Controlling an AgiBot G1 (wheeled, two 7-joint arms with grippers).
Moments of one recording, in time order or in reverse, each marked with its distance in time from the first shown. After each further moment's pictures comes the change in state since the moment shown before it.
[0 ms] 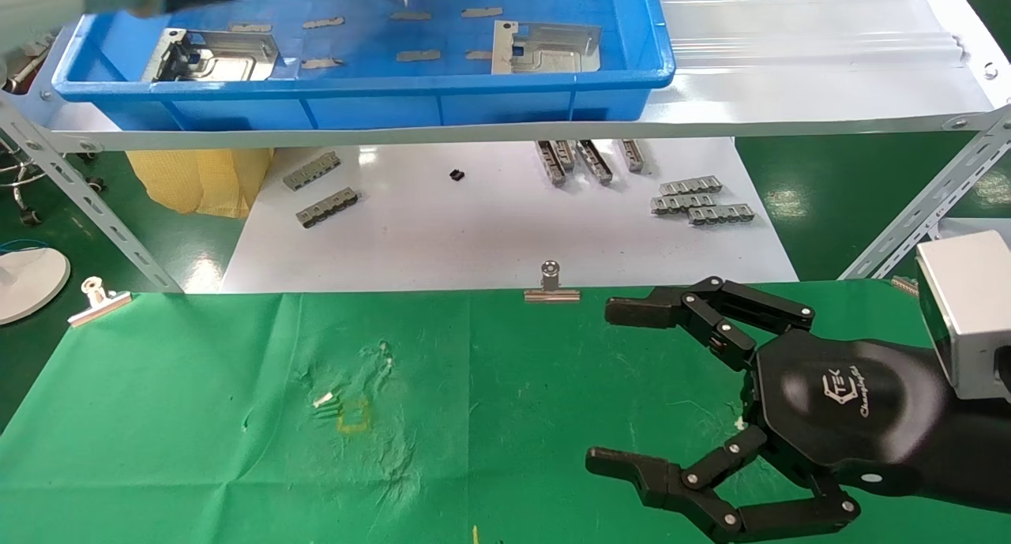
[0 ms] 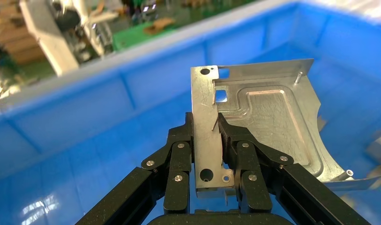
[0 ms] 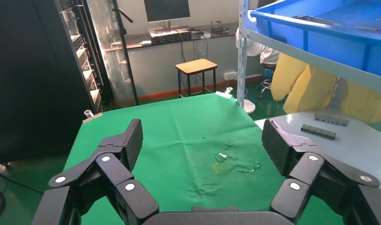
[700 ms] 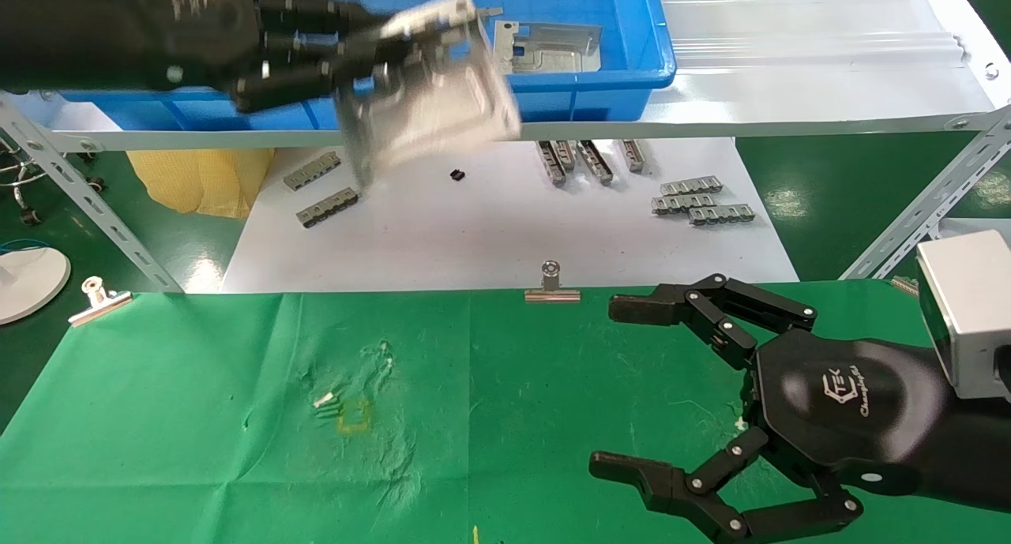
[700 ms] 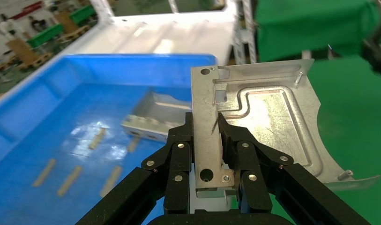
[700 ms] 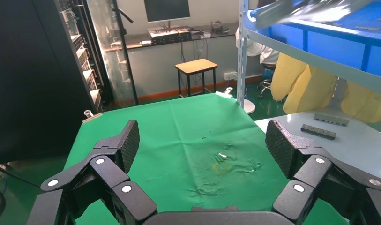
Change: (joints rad) left arm 0.026 -0.241 0.021 -0.177 -0.079 0.723 0.239; right arm 0.000 0.000 0.000 0.000 0.000 0.000 0.000
